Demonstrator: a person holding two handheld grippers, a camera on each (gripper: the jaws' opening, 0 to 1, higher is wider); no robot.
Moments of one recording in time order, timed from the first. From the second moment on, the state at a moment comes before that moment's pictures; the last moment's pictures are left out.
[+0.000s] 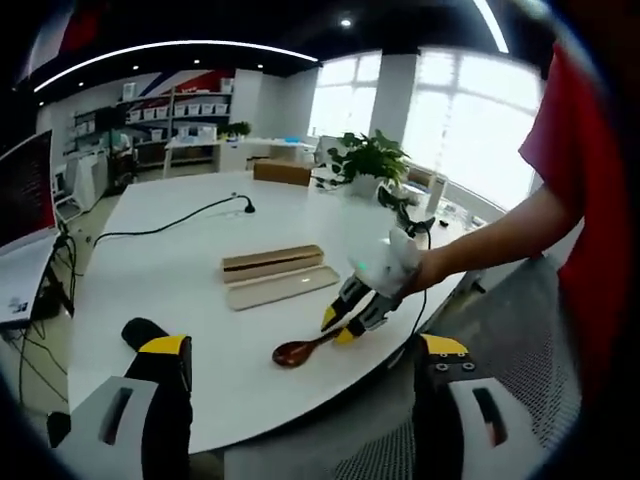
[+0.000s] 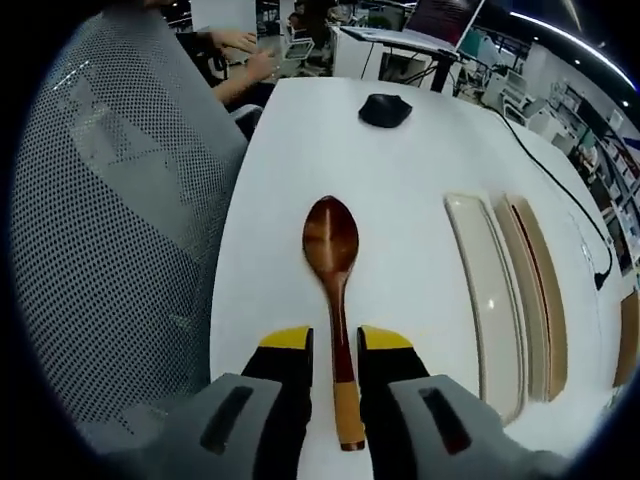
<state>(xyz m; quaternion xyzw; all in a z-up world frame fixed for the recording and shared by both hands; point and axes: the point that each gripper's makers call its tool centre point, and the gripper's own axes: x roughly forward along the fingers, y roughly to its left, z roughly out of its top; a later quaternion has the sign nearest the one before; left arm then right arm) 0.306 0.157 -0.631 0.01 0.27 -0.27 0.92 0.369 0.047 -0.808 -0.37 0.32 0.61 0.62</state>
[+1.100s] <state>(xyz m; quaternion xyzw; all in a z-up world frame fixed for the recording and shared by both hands) 0.301 0.162 -0.644 0.02 0.30 -0.27 0.91 0.366 0.055 -0.818 -0.38 0.32 0.63 0.60</state>
